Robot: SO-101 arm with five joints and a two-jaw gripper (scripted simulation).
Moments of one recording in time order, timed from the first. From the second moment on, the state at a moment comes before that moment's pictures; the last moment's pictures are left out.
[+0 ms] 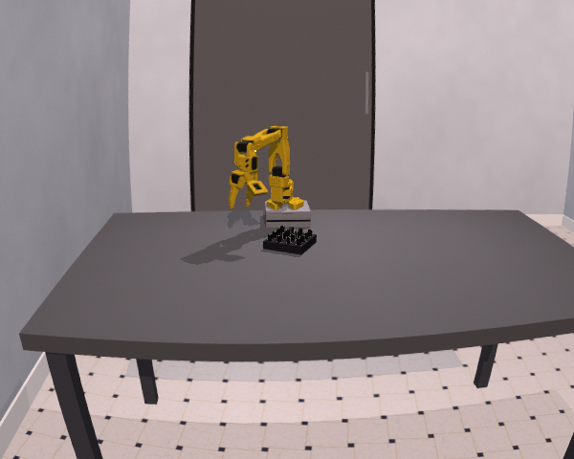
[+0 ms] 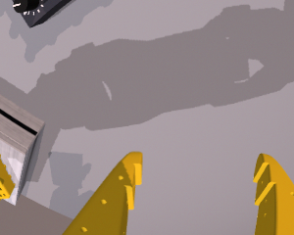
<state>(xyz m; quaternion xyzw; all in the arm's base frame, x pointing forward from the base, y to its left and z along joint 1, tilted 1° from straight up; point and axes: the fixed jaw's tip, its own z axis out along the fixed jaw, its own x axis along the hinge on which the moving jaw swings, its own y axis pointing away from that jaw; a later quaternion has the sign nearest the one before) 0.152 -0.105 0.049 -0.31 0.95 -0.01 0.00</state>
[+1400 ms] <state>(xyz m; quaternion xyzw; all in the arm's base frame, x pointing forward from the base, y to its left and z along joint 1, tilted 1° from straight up) 0.141 -0.137 0.062 0.30 0.95 0.00 0.01</state>
